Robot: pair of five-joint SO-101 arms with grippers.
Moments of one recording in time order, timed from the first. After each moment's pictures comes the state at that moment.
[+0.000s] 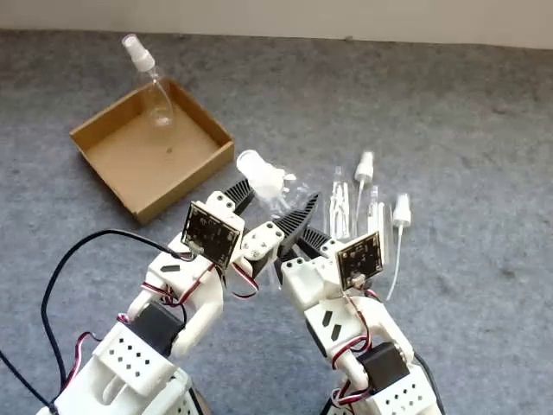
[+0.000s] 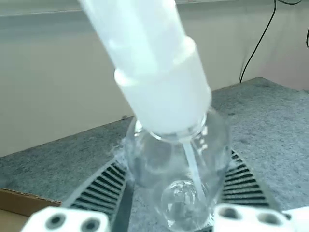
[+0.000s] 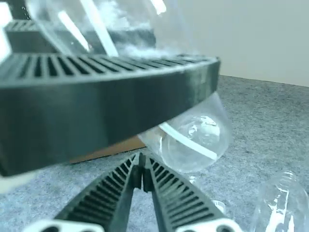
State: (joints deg) left arm 30.9 -70.3 74.4 7.5 3.0; right arm -31.2 -104.6 95.7 25.5 -4.0
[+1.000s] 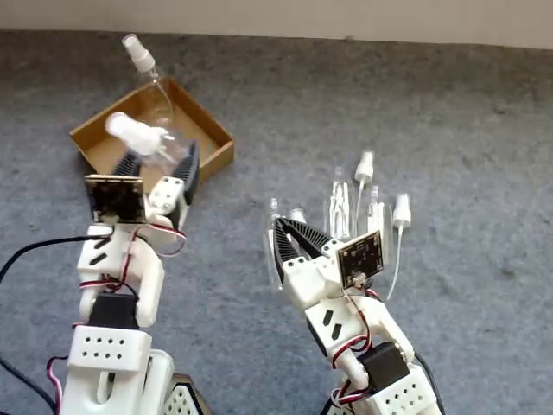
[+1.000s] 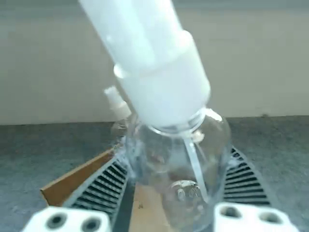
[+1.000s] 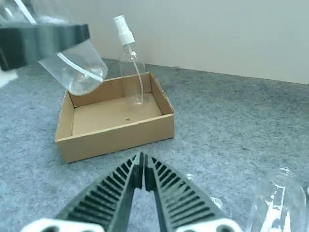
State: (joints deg) left arm -2.7 -71.3 76.2 5.6 3.5; right arm -31.0 -104.5 95.7 26.4 -4.2
